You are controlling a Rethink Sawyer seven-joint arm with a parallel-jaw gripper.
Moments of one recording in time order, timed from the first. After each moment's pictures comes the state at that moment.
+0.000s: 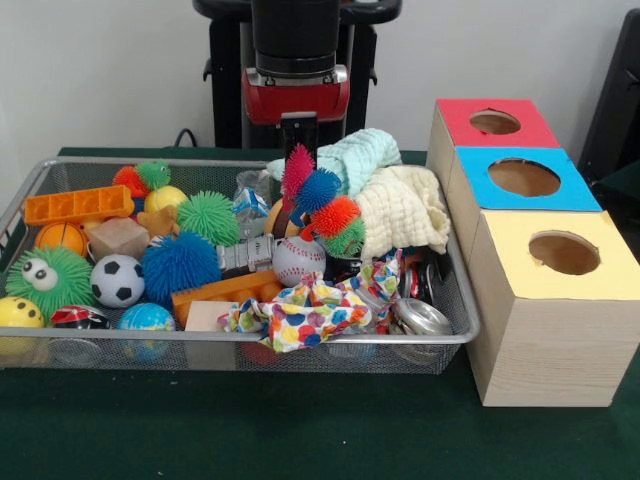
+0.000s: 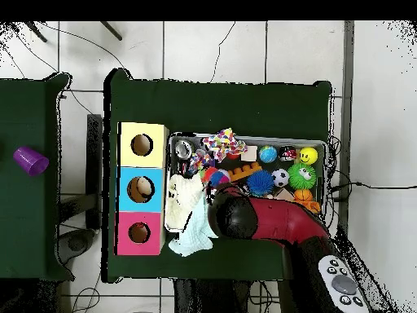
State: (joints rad) arm -0.50 -0.77 0.21 1.91 -0.26 0.34 1.48
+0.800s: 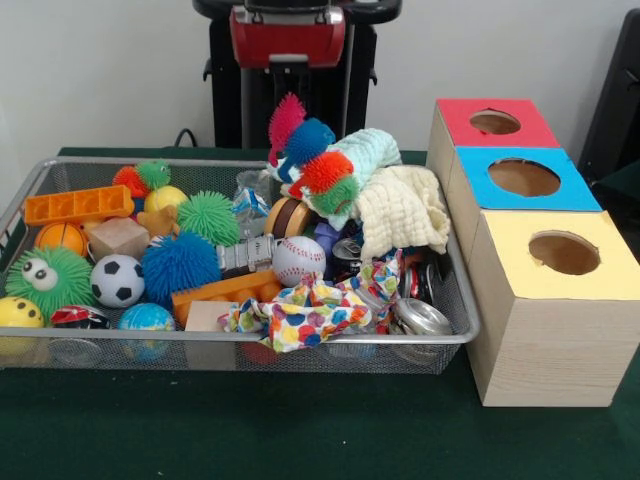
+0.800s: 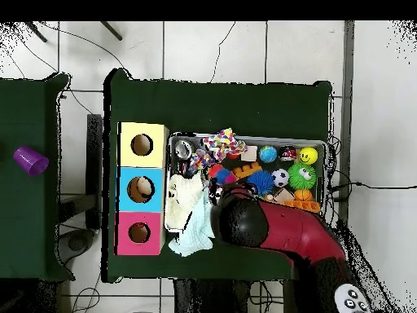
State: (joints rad) arm -0.51 -0.93 0.20 1.95 -0.16 0.41 1.48
